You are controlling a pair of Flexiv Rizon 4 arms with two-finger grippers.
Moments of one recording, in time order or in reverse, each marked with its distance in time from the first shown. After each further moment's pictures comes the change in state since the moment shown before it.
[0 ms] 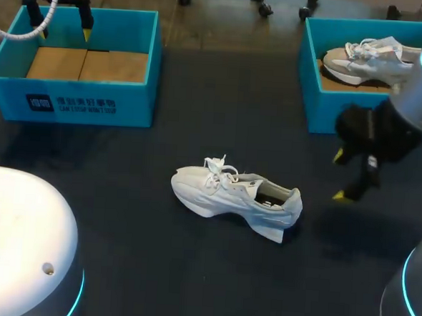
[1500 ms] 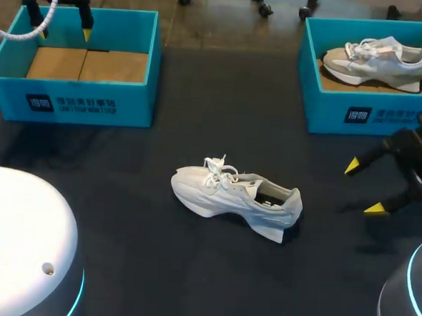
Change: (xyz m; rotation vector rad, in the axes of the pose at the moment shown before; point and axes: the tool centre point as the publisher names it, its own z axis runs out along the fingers) left arm 0.000 0.000 0.000 0.000 0.000 0.000; right arm -0.019 -0.047 0.031 -0.414 0.135 -0.378
